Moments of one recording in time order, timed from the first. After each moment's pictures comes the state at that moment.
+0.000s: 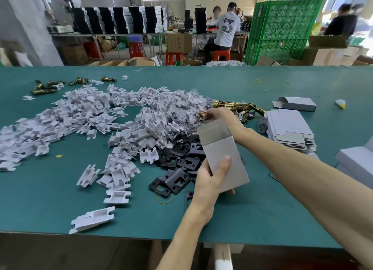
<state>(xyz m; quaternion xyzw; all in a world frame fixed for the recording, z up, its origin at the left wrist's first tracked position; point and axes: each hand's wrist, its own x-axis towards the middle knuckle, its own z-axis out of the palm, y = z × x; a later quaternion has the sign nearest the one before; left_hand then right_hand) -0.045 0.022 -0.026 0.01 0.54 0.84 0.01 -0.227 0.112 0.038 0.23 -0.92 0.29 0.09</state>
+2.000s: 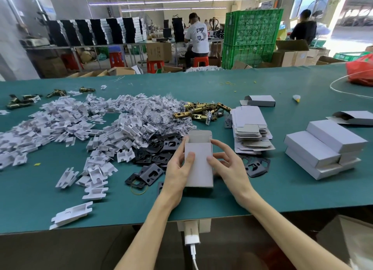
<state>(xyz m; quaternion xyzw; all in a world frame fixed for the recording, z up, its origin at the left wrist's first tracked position) -0.043 0.023 -0.029 0.08 0.60 0.79 -0.03 -0.036 0.187 -0.017 0.09 -0.72 0.69 0.08</state>
